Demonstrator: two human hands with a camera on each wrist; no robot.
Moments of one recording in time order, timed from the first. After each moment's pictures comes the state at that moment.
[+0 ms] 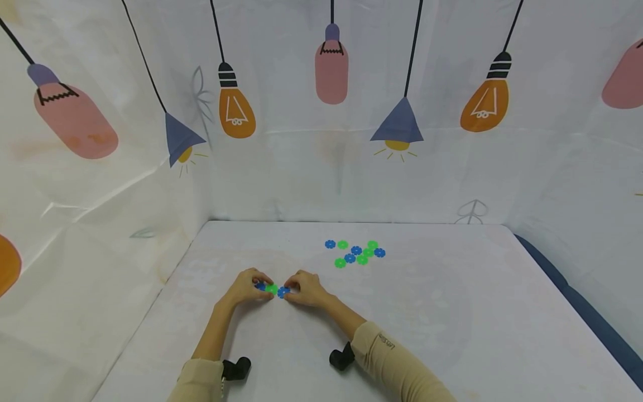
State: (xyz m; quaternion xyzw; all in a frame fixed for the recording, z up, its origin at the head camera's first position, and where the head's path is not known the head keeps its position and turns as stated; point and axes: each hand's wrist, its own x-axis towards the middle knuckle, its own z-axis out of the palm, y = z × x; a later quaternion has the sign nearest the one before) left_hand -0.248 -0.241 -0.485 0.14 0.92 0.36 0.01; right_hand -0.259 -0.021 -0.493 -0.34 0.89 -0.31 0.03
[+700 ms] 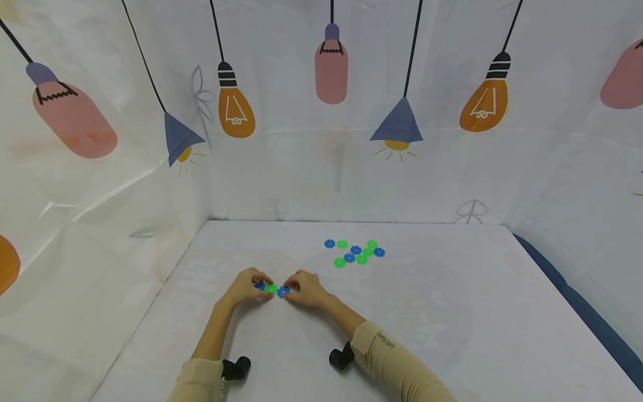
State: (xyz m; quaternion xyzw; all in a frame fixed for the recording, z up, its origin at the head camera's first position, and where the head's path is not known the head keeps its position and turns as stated) left_hand -0.249 -0.241 -0.485 0.14 0.92 0.36 0.01; right_hand -0.261 -0.022 -0.494 -0.35 0.88 -0.31 0.02
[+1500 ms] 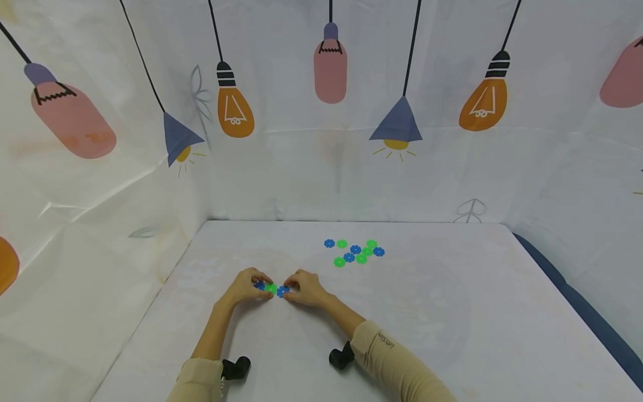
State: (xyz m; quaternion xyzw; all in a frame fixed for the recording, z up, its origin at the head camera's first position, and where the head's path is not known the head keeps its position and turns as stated) left_hand -0.248 -0.239 -0.484 0.14 0.92 0.36 0.01; right_hand -0.260 -0.022 -0.494 -0.34 0.88 -0.31 0.02
